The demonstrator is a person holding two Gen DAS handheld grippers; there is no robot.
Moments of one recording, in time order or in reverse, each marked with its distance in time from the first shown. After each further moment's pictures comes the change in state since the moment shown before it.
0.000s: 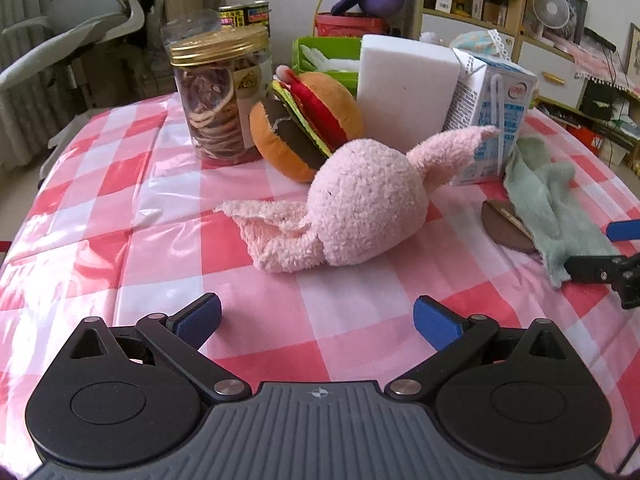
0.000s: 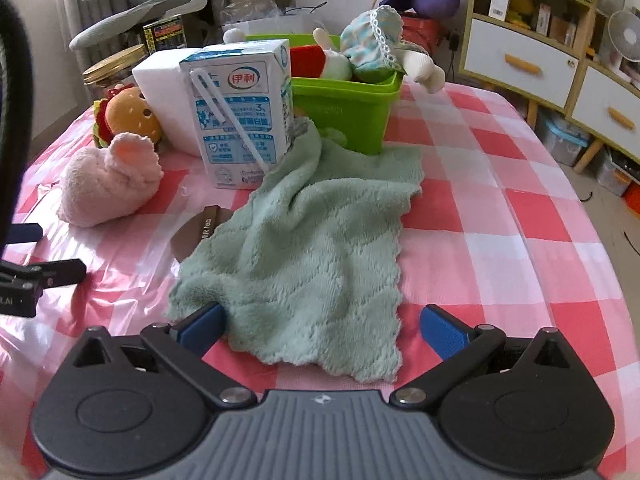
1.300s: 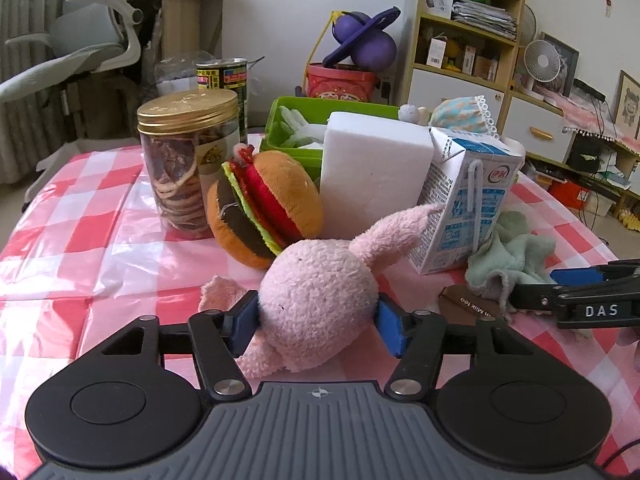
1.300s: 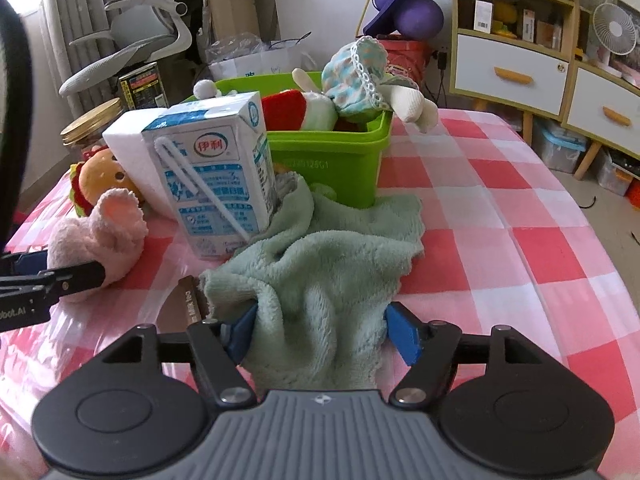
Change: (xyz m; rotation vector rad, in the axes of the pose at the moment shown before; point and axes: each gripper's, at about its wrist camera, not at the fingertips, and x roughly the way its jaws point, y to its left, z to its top) left arm 0.006 -0.019 0.032 -0.057 -0.149 -0.052; right arm 0.018 -0.008 0.026 0.084 -0.104 0.015
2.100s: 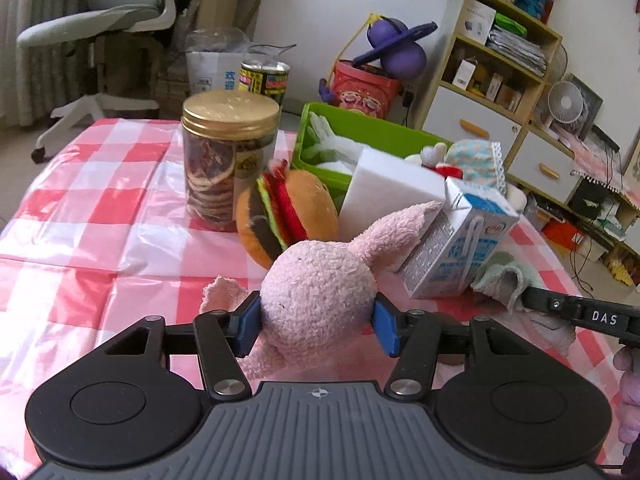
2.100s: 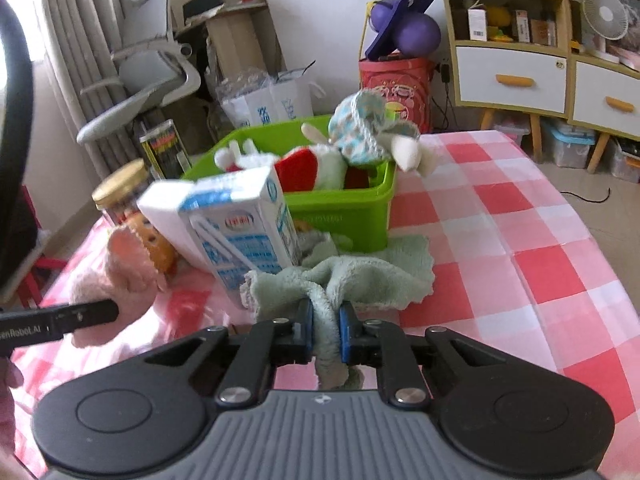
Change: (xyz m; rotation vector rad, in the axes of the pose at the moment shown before) left arm -0.033 0.017 0.021 -0.181 0.045 -0.019; right arm -0.033 -0.011 0.022 0.109 -0.067 0.099
